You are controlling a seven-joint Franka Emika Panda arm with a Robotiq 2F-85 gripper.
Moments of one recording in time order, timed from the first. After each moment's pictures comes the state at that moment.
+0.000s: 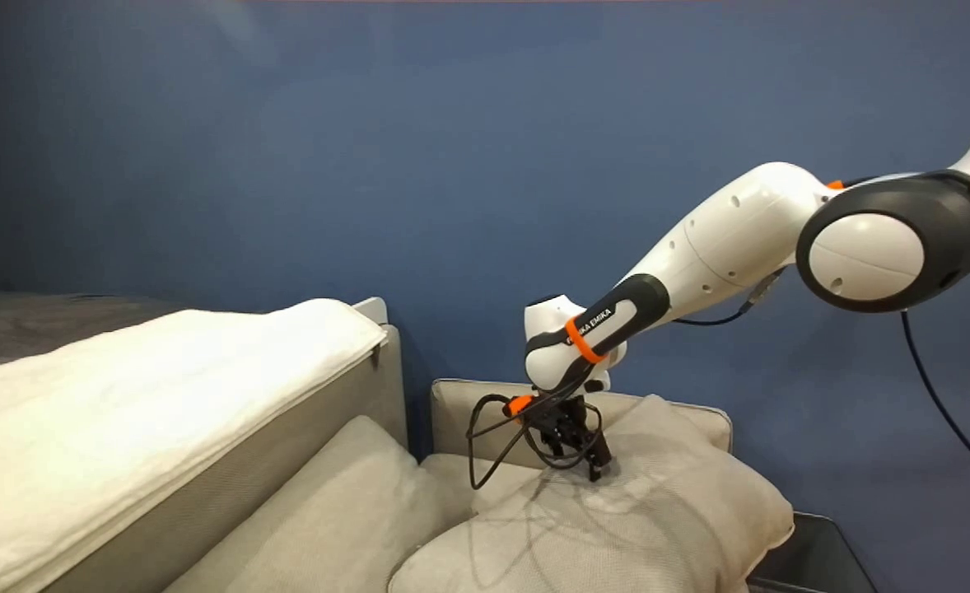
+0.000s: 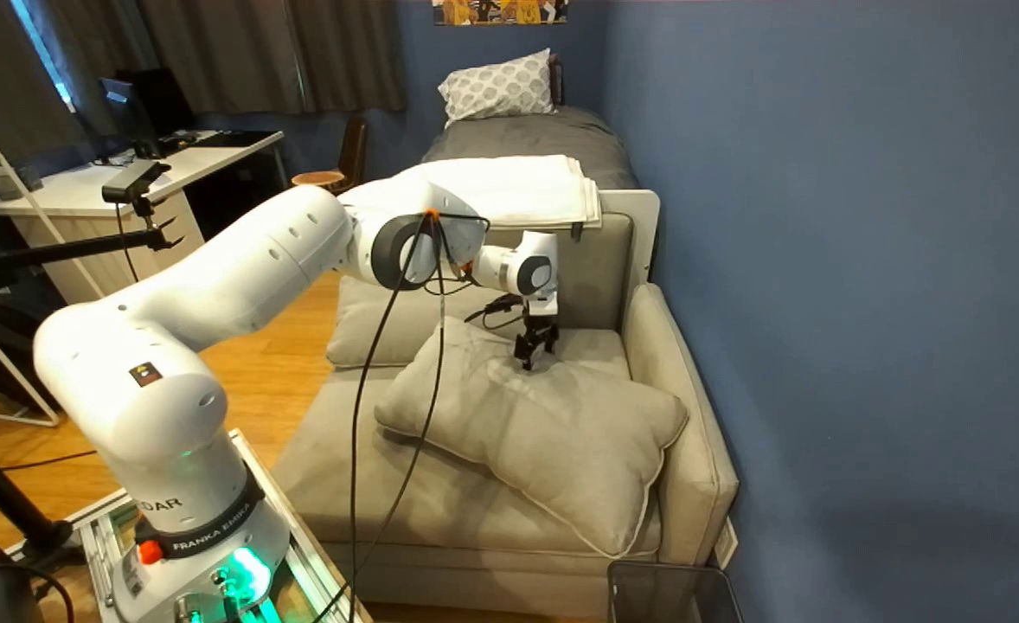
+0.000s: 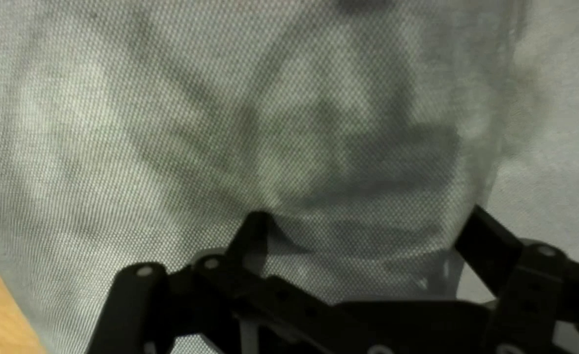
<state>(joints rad) 0.16 1.25 -0.09 -1.03 -0.05 2.13 1.66</state>
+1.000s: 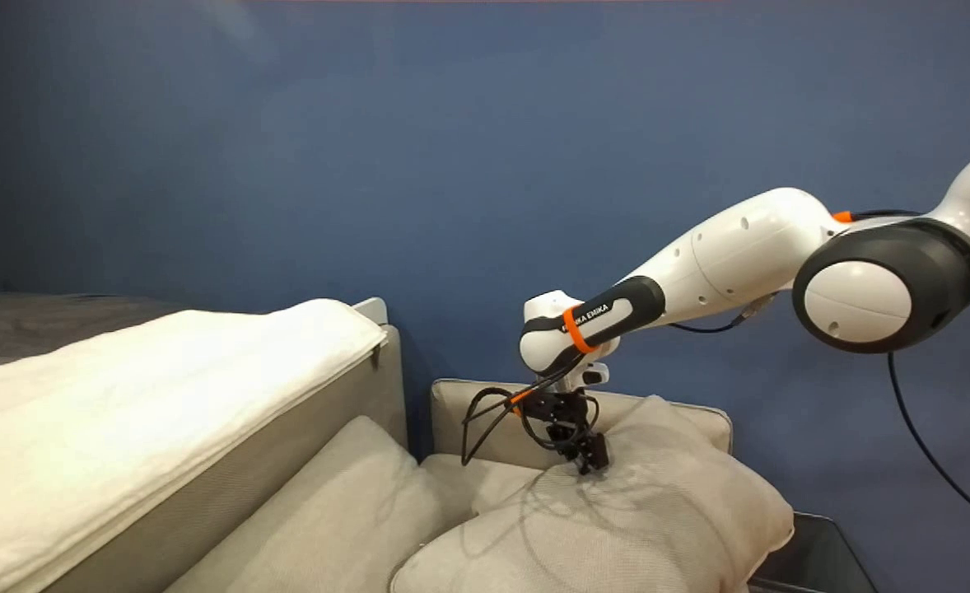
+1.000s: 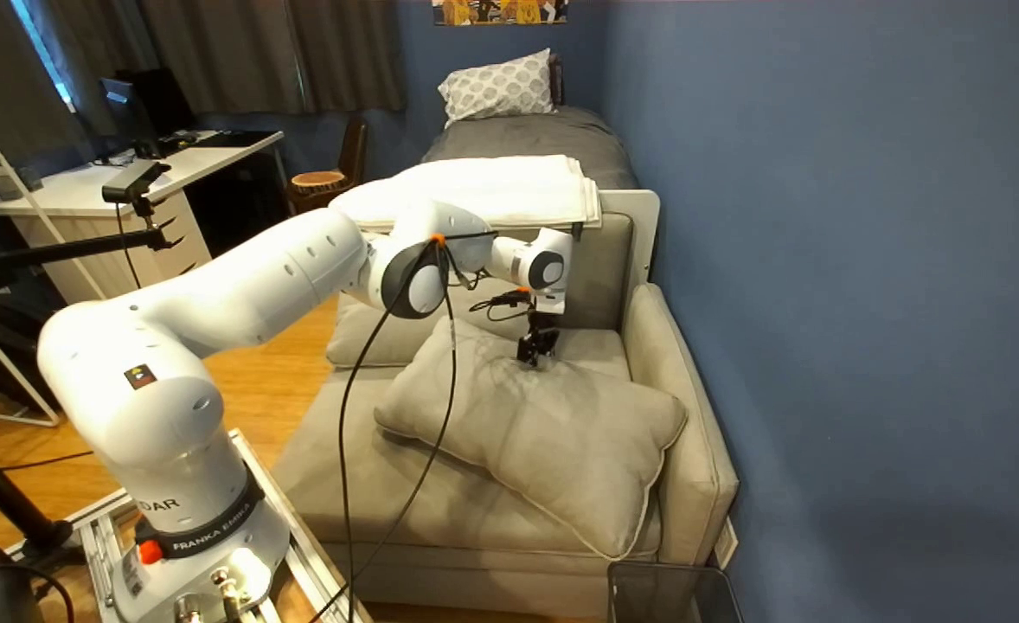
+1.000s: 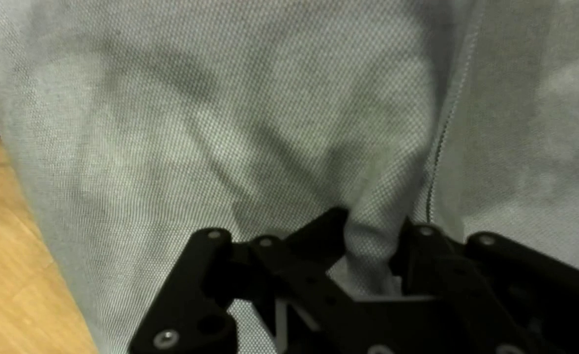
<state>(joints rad) 0.12 1.37 -0.07 -0.77 0.00 1.88 1.66</state>
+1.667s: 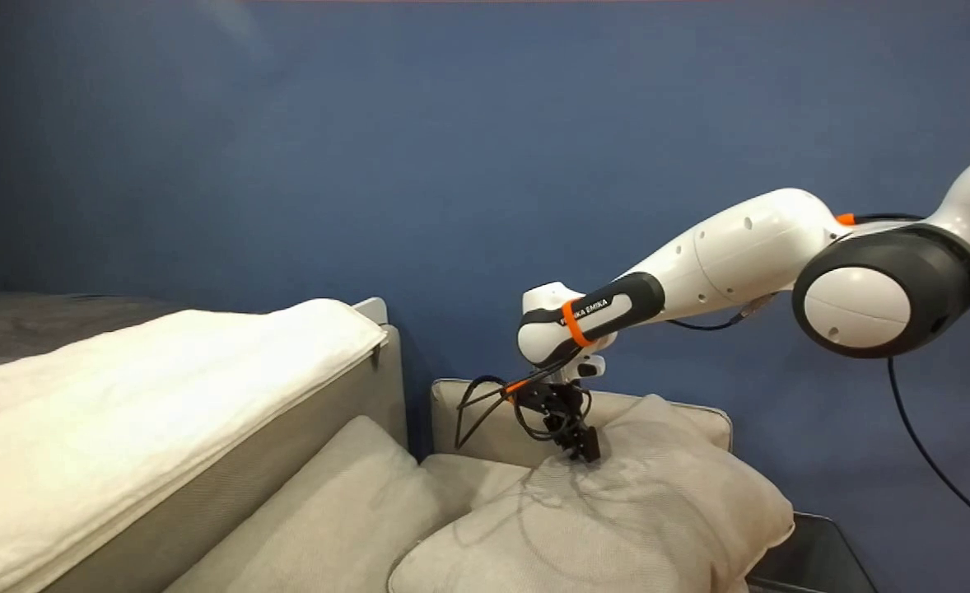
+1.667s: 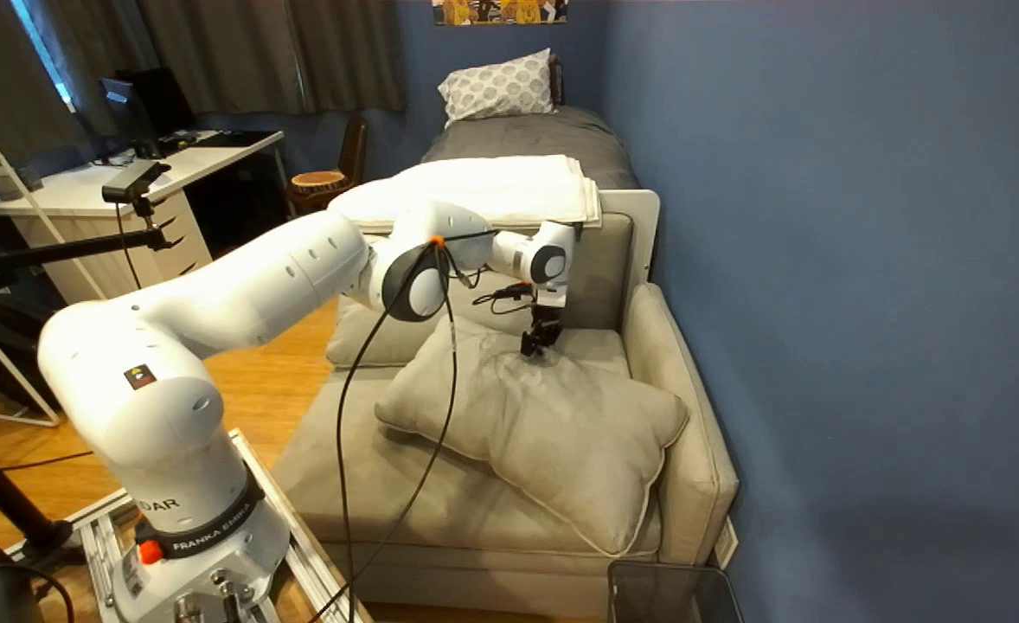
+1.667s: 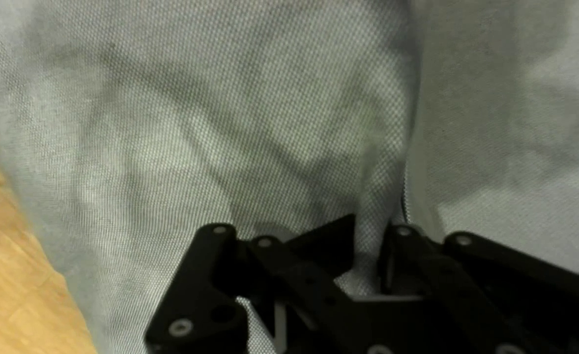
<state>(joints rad) 0.11 1.38 -0.07 -0.71 0.00 1.88 1.71</state>
